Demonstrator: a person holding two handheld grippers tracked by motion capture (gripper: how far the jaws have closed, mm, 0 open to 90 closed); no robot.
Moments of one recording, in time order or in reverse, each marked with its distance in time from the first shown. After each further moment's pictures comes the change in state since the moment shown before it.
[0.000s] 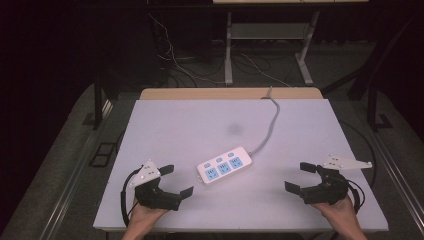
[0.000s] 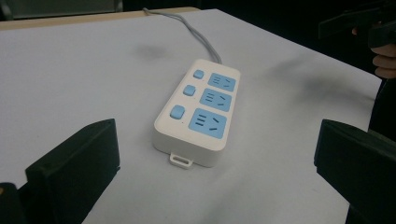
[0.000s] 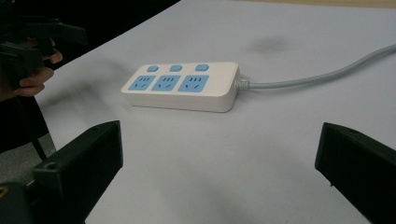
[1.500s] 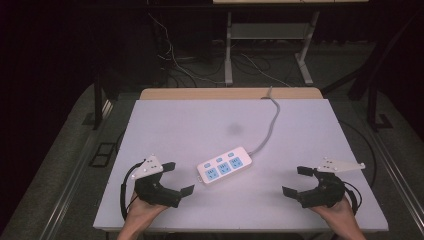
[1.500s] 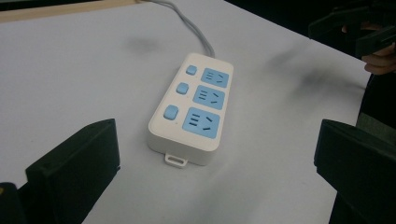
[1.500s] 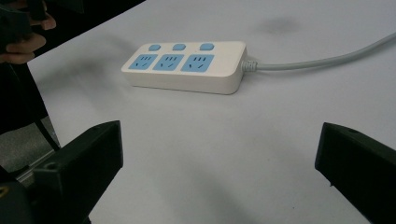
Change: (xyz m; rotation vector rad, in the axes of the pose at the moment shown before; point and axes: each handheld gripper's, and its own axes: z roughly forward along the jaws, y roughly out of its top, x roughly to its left) left arm 0.000 0.020 0.001 0.081 -0.029 0.018; right arm 0.001 -0.007 0.007 0.064 0.012 -0.026
